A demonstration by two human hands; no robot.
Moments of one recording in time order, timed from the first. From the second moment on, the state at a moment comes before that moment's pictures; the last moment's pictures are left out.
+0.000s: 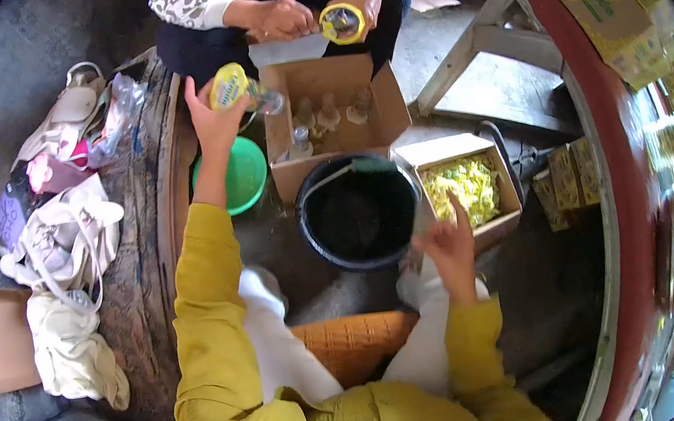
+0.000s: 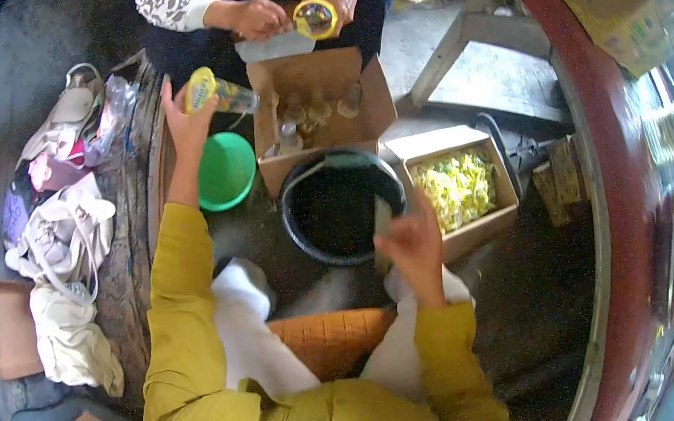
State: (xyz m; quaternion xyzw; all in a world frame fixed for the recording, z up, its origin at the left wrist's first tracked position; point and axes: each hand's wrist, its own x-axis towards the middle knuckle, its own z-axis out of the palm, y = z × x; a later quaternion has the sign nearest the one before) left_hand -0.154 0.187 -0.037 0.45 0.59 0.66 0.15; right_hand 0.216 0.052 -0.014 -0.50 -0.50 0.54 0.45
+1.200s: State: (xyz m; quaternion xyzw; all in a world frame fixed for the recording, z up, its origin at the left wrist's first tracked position) left_hand -0.037 0.057 -0.025 0.38 0.50 0.71 0.31; right_hand 0.179 0.005 -0.166 -0.51 -0.80 0.21 -0.25
